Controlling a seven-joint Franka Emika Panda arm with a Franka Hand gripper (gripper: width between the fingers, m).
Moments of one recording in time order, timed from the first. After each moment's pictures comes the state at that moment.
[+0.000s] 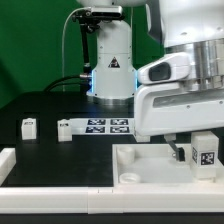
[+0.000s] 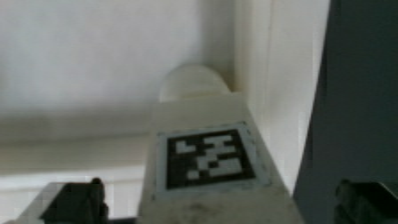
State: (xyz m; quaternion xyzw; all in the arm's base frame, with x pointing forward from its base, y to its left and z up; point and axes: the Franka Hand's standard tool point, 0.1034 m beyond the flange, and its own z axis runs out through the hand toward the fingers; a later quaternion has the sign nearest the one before) arm 0.630 0.124 0.066 -0.99 -0.04 -0.09 0.05
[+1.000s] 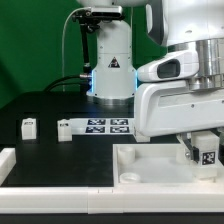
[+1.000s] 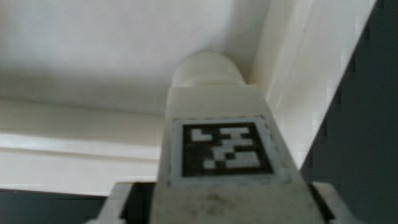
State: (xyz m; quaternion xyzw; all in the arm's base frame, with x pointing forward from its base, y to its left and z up) arm 0.631 0.120 0.065 -0.99 -0.07 -0.10 0.05
